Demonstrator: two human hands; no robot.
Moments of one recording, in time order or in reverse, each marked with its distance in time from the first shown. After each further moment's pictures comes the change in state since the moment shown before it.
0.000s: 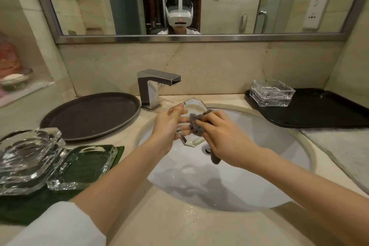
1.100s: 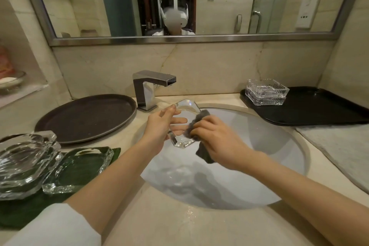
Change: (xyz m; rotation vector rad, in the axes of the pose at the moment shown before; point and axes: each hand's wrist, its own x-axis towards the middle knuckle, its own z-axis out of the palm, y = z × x) left_hand 0.005 -0.001 -0.011 0.070 -0.033 0.054; right_hand -0.005 0.008 0.021 0.151 0.127 -0.149
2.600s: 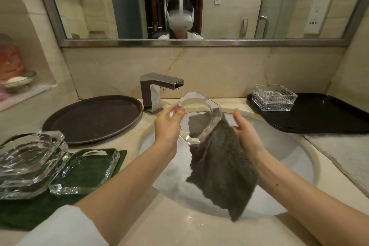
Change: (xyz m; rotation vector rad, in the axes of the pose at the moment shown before) left_hand -0.001 0.001 0.015 -0.193 0.225 0.087; right_hand 0.014 -0.003 -0.025 1.784 0.197 1.143
